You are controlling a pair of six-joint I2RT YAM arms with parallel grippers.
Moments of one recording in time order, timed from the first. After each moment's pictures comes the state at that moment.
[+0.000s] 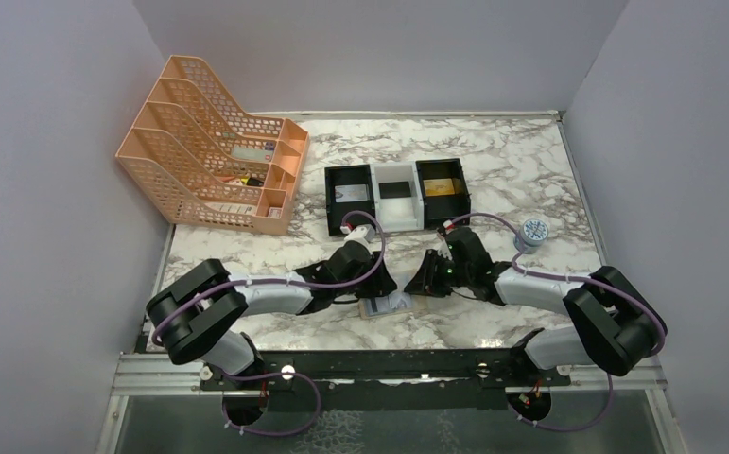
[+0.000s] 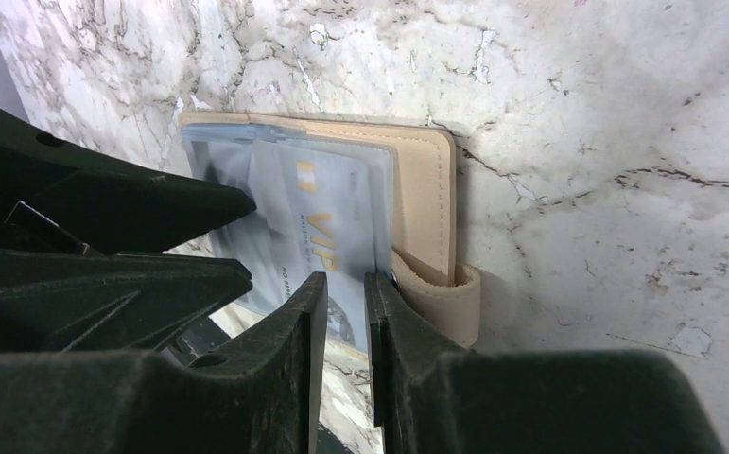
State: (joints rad) left arm -0.94 1.49 0.54 0.27 0.00 -0.89; right arm 0.60 1.37 0.42 0.14 -0.34 0.82
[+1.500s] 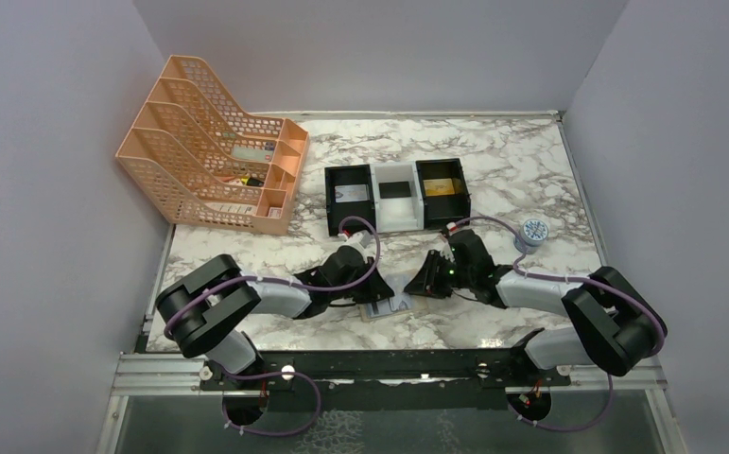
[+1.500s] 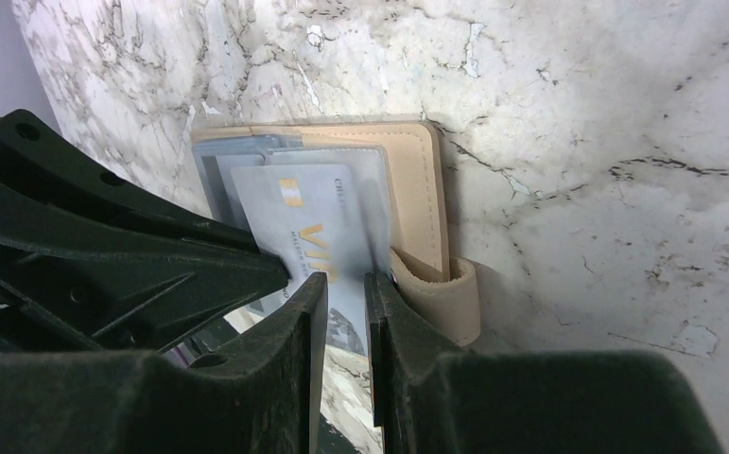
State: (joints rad) left arm -0.92 1.54 0.46 0.47 0.14 -0.98; right arm 0.59 1.37 0.38 0.20 -0.36 0.87
